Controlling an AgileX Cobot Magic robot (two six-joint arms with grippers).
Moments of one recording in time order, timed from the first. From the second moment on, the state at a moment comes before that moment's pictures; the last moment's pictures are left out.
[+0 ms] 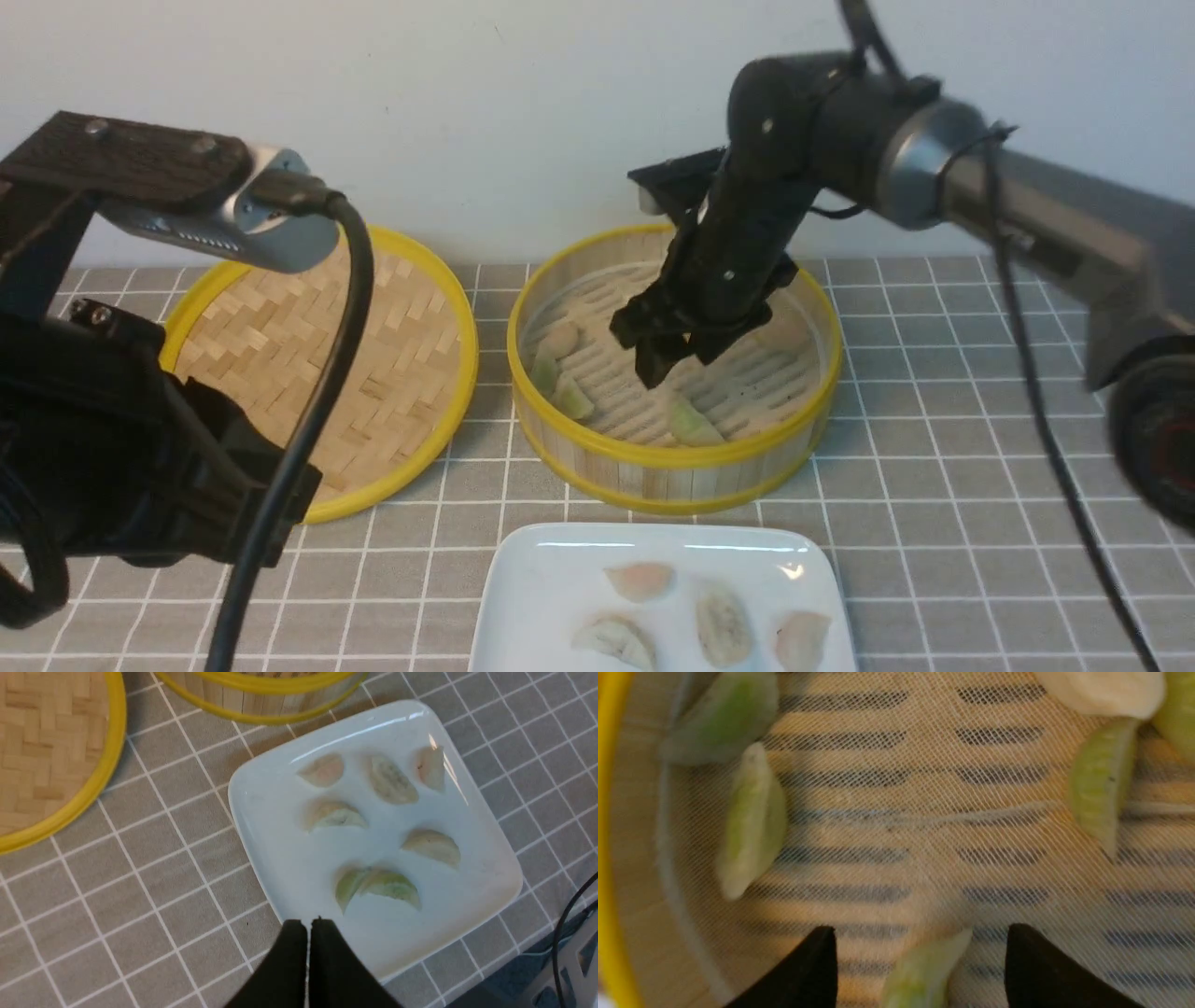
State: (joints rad) right arm 0.49 2.32 -2.06 0.16 1.23 -0.04; left arm -0.47 0.99 -1.10 -0.23 1.16 -0.01
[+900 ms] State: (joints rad) right arm 0.54 2.28 -1.93 -0.01 1.22 0.13; left arm -0.46 0.99 -1.10 -0.22 1.19 -0.02
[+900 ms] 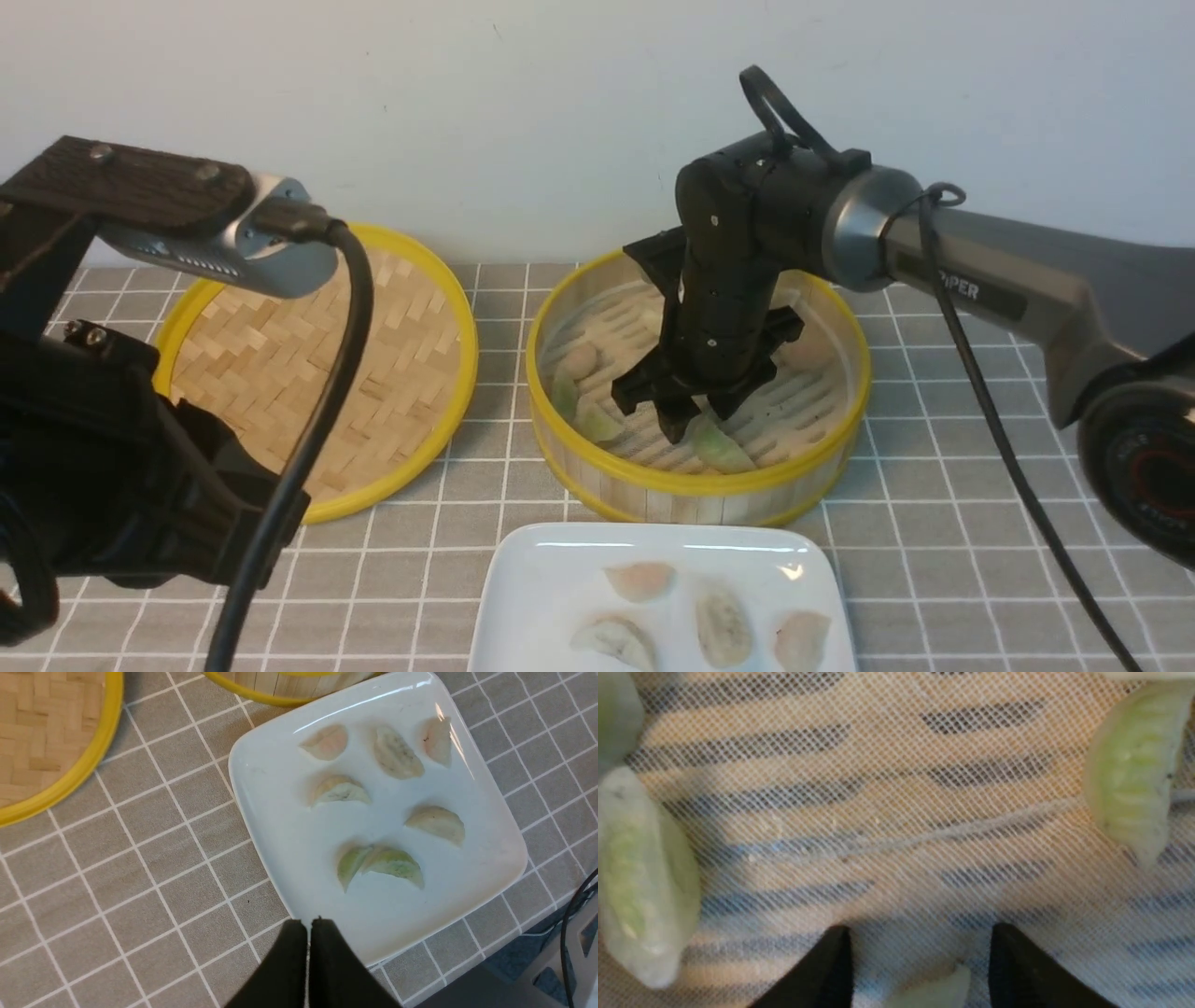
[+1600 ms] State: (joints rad) right arm 0.53 2.17 -1.75 0.06 1.22 0.13; left arm -0.46 0.99 -1.10 -0.22 1.19 -0.01
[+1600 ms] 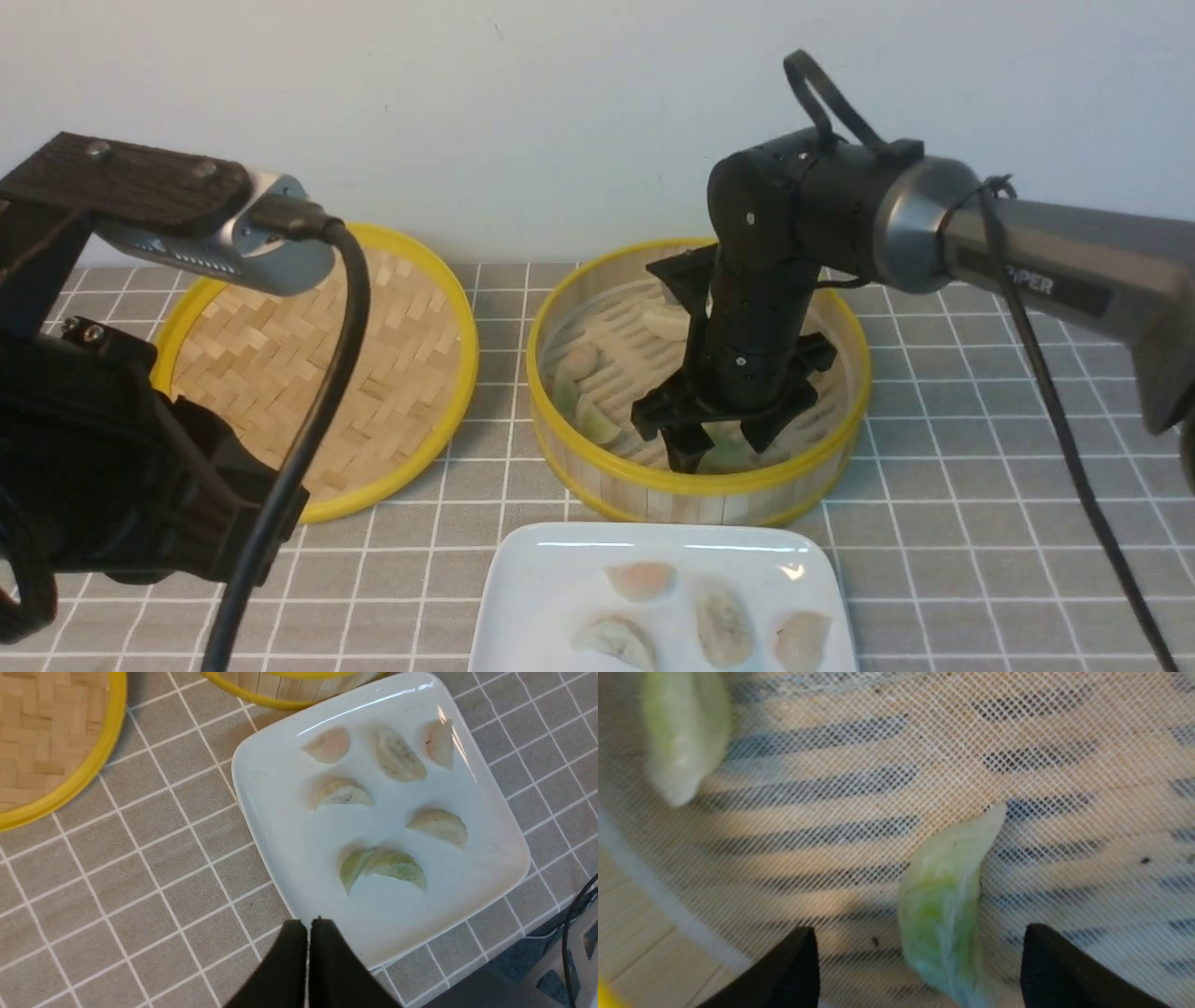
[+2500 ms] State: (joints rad) right arm 0.64 1.56 -1.13 0.23 1.15 0.11; left arm -0.46 0.99 -1.10 -0.22 1.15 0.04
